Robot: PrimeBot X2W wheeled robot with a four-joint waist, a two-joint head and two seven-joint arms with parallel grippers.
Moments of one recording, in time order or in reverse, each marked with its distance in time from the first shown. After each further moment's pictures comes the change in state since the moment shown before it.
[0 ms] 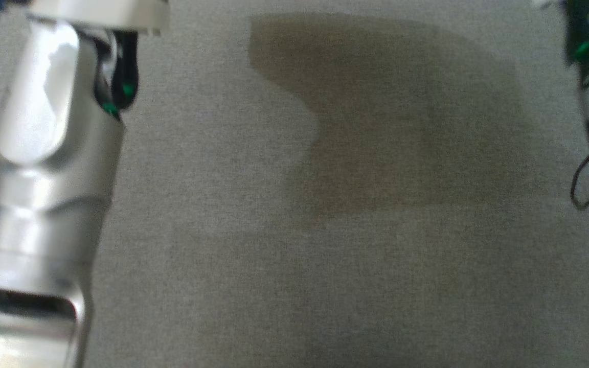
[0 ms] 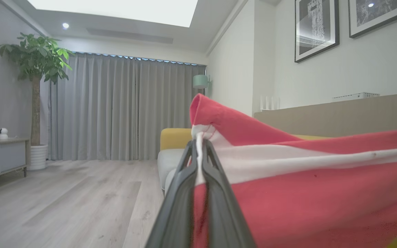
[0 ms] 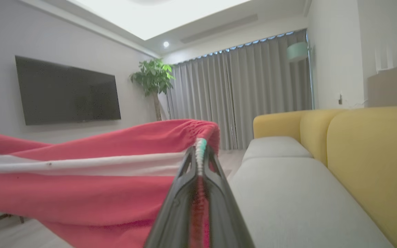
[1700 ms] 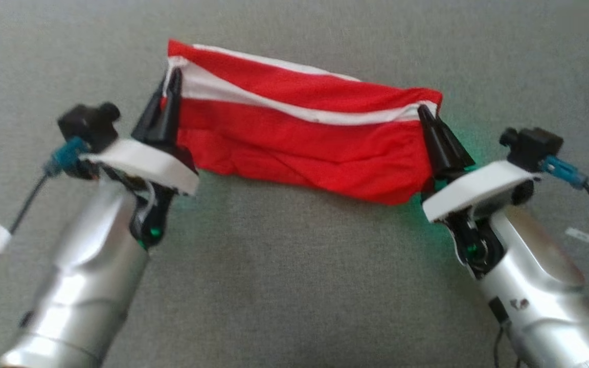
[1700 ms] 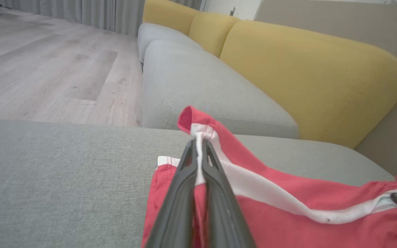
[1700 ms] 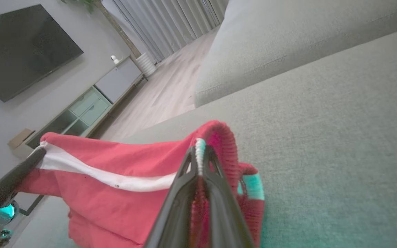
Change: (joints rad) left arm 0.379 0.035 -0.157 0.083 -0.244 -0.080 0.074; right arm 0.562 0.119 0.094 -0.024 0.207 0.000 0.046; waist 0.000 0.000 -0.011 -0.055
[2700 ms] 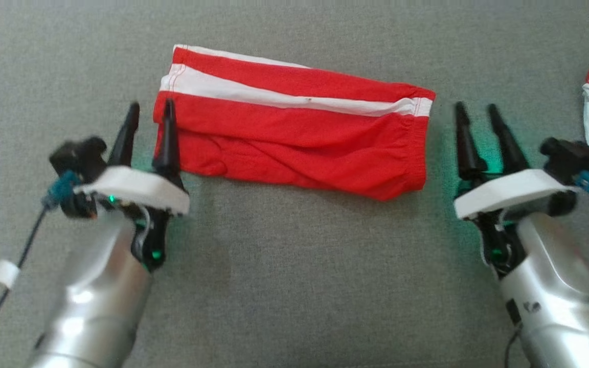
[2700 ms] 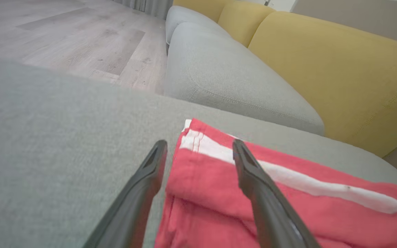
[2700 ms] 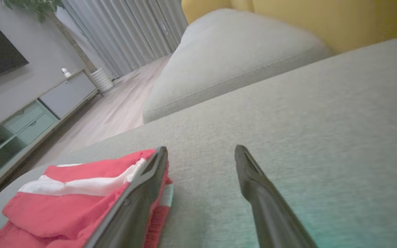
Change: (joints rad) left arm 0.014 -0.040 0.072 0.166 -0.031 0.000 -0.071; right arm 0.012 0.052 -0.228 0.100 -0.223 0.000 -0.075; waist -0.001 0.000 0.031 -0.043
